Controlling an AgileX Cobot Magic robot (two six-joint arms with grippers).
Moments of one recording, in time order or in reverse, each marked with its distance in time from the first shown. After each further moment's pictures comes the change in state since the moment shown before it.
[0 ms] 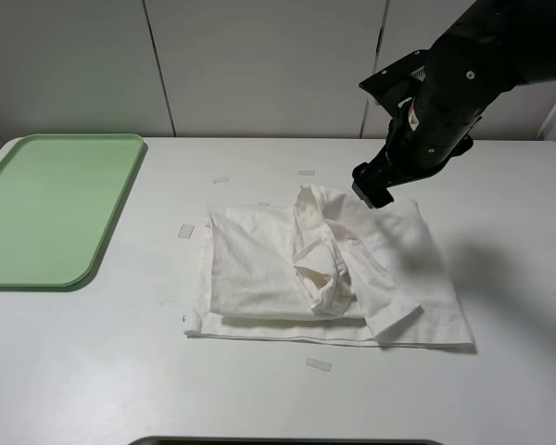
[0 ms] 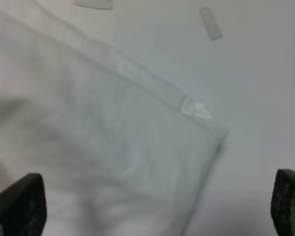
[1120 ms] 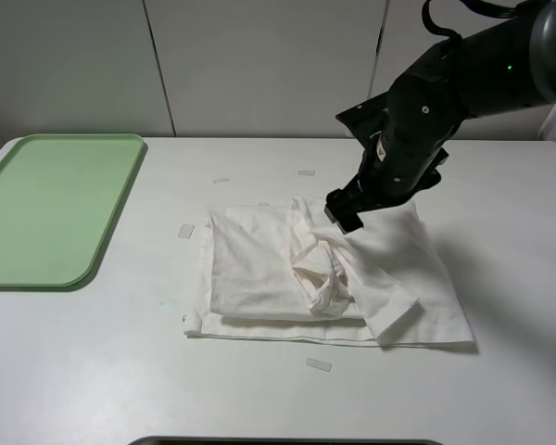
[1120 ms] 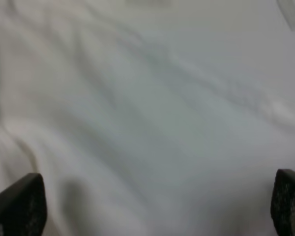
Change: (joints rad) left arm 0.000 0.000 0.000 -0.001 -0.004 0.000; right arm 0.024 0.132 0.003 0.053 -0.056 0.082
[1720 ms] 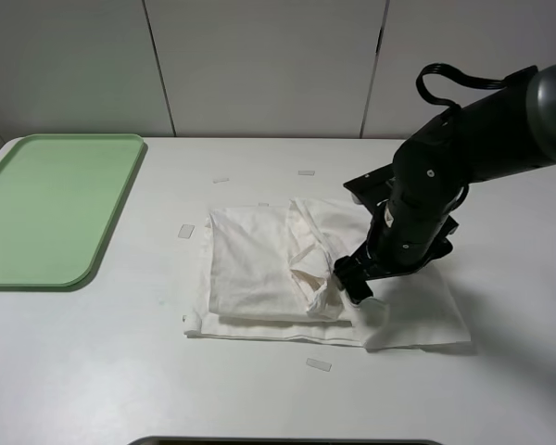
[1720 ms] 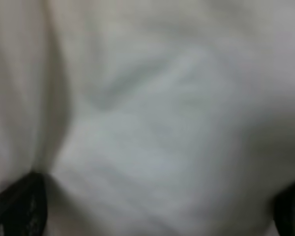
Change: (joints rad) left arm 0.000 0.000 0.000 0.009 0.000 0.000; right arm 0.037 -0.004 0.210 0.137 -0.044 0.002
